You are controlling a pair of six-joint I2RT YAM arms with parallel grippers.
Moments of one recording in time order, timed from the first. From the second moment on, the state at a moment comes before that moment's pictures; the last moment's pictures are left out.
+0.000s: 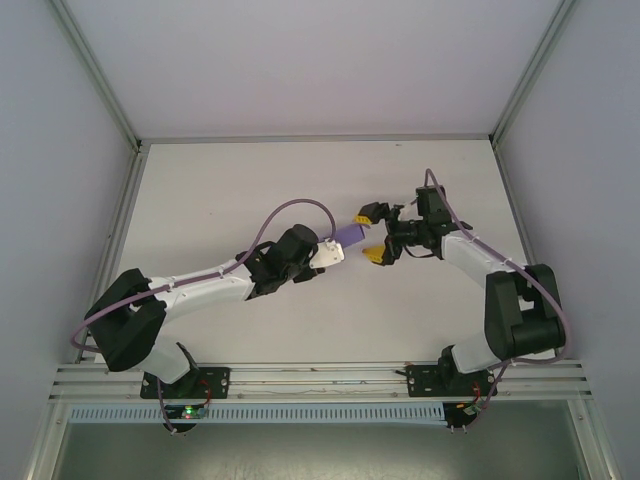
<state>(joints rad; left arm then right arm) -0.84 1.51 0.89 -0.12 -0.15 0.59 0.15 1.47 0.83 -0.18 -0.95 1.19</state>
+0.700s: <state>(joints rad) -0.59 1.43 0.88 -0.31 0.40 0.46 0.21 1.05 0.80 -0.20 -0.55 0.26</state>
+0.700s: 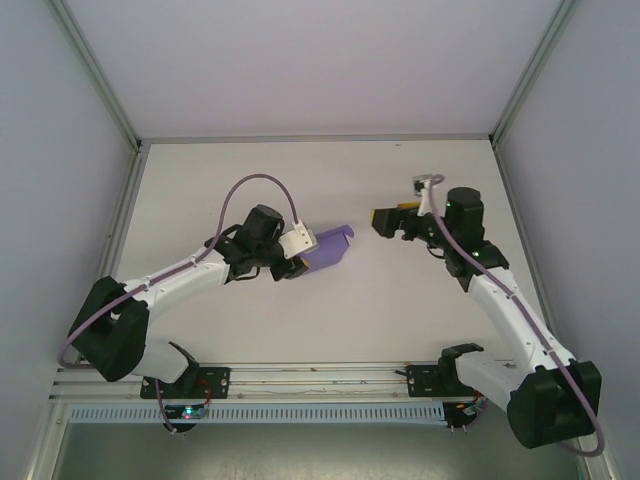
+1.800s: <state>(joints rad) -0.58 1.59 1.05 -0.42 0.52 0.50 0.45 1.49 1.13 -0.67 -0.18 -0.16</state>
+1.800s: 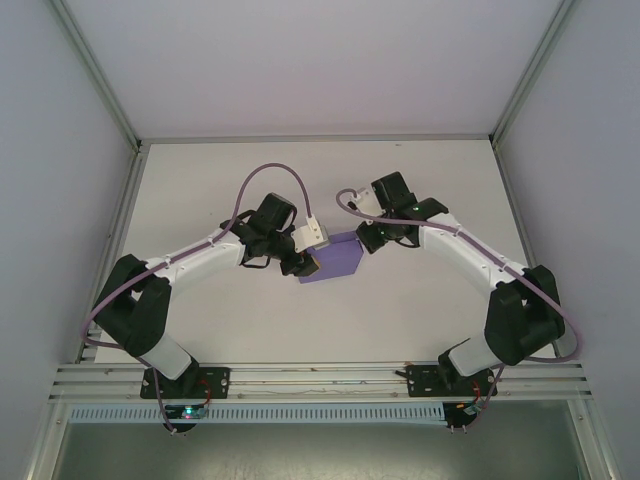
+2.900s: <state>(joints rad) -0.58 1.64 1.07 -0.46 0.41 0.49 0.52 1.36 0.86 -0.32 -0.13 0.10</state>
